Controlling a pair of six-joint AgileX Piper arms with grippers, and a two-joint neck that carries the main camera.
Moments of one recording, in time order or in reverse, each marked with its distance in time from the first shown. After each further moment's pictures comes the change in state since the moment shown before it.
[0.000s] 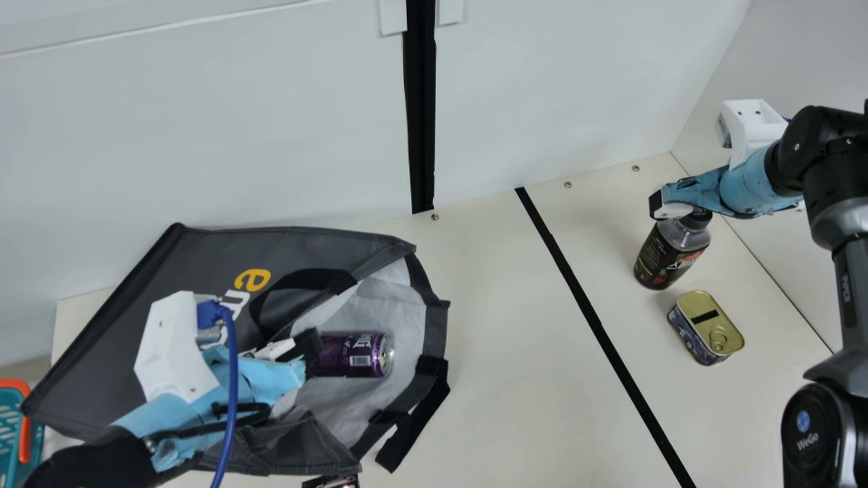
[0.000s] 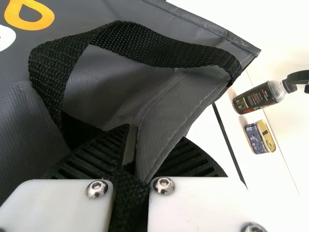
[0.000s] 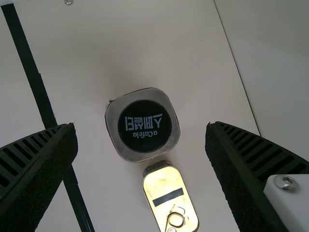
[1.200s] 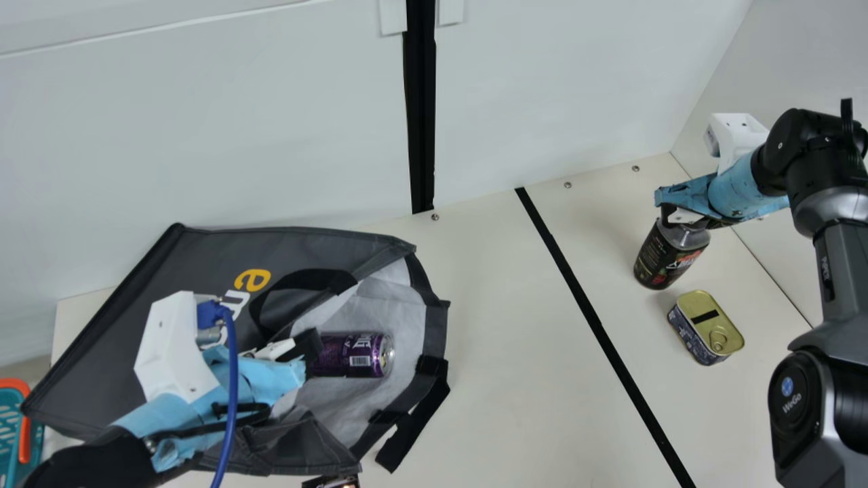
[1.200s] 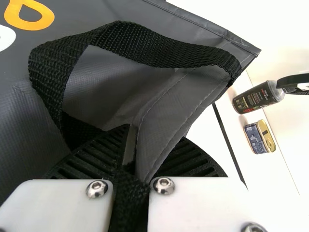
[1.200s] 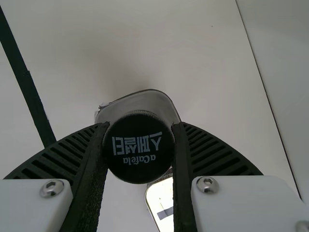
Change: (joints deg) left arm 0.0 0.0 0.0 0.0 0.0 0.0; right arm -0.3 5.9 -2.9 1.6 1.3 0.2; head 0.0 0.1
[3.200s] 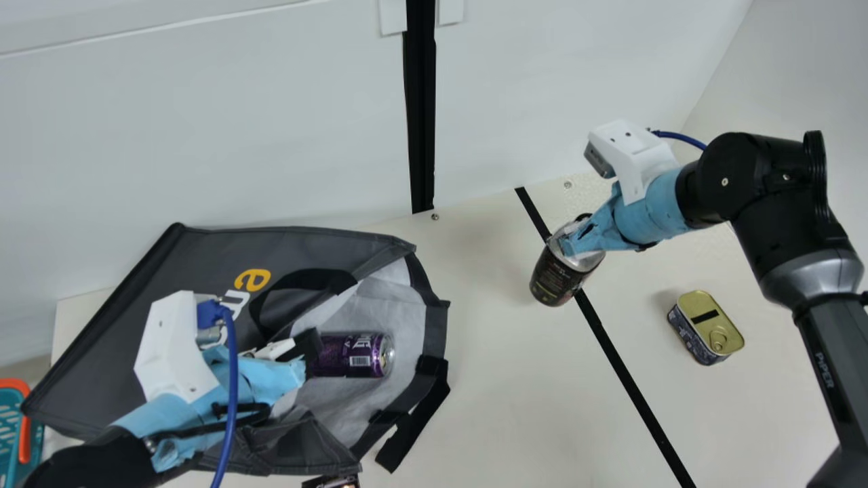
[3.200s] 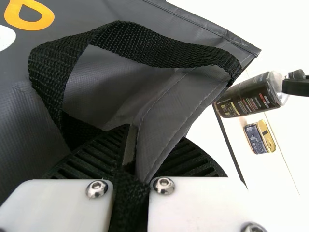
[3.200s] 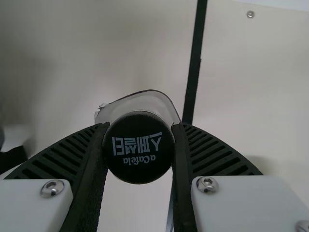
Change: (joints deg) left arm 0.0 0.0 0.0 0.0 0.0 0.0; right arm 17.8 -20.9 16.0 9.4 1.6 -12.8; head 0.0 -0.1
